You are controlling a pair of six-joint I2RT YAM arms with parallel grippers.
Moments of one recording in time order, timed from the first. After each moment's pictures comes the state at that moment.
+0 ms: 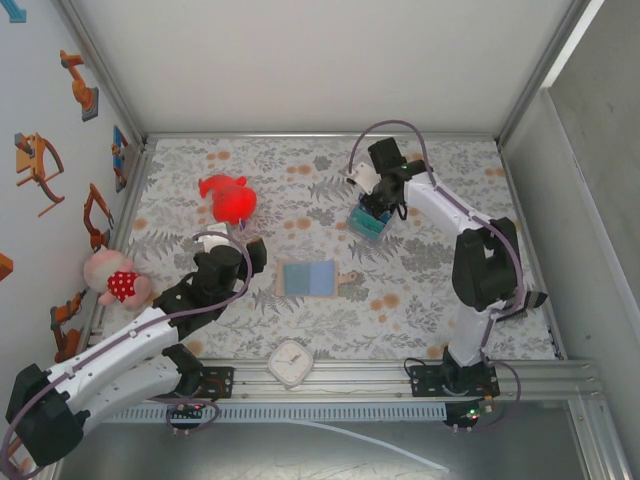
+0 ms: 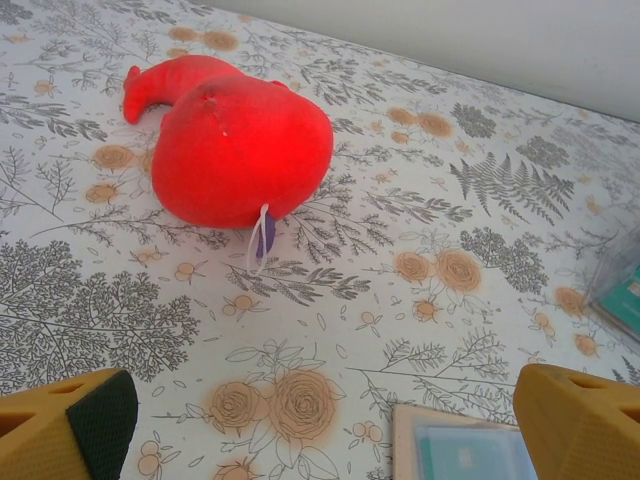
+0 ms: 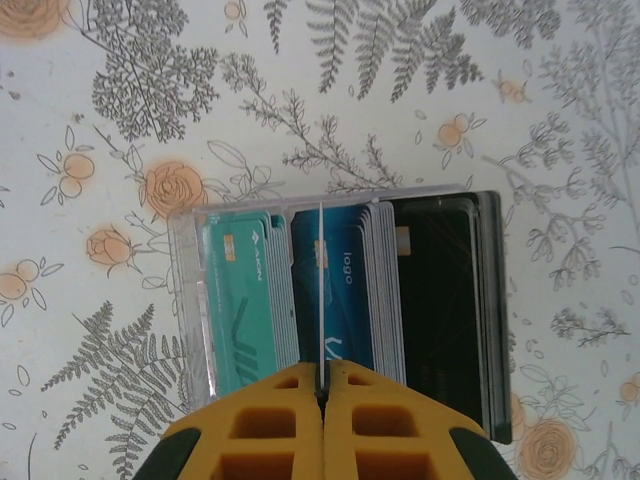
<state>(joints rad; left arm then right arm) -0.78 0.84 0.51 -0.23 -0.60 -0.59 0.41 1.88 1.54 -0.77 -0.03 -0.49</state>
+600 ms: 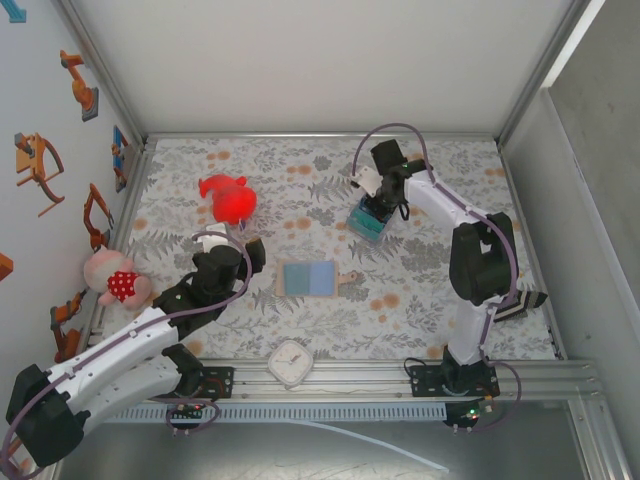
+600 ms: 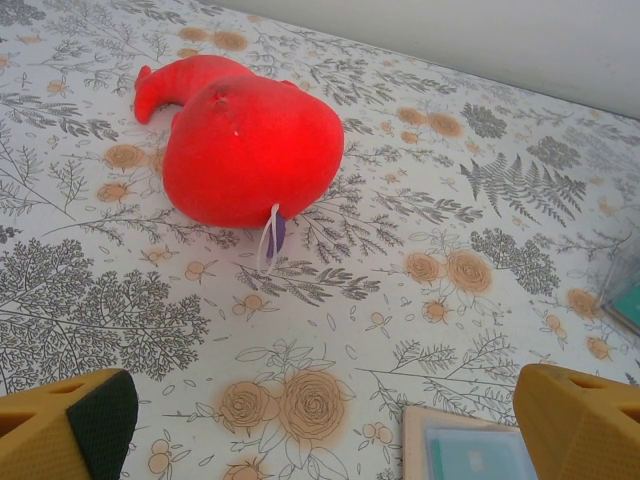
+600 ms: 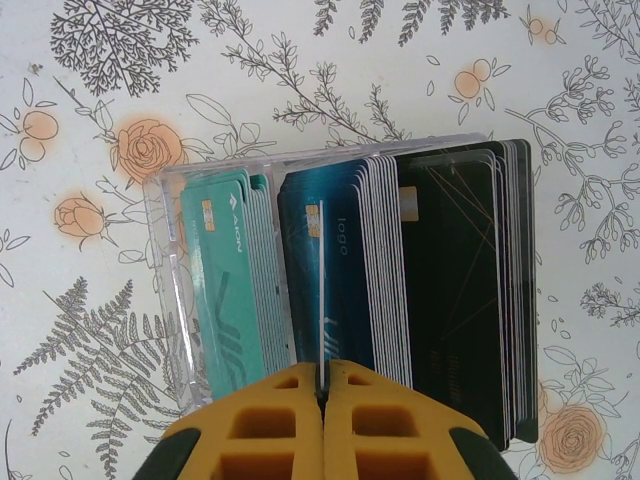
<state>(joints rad) -0.78 0.84 0.51 -0.23 -0.61 -0.59 0.38 1.92 1.55 -0.80 -0.04 -0.50</state>
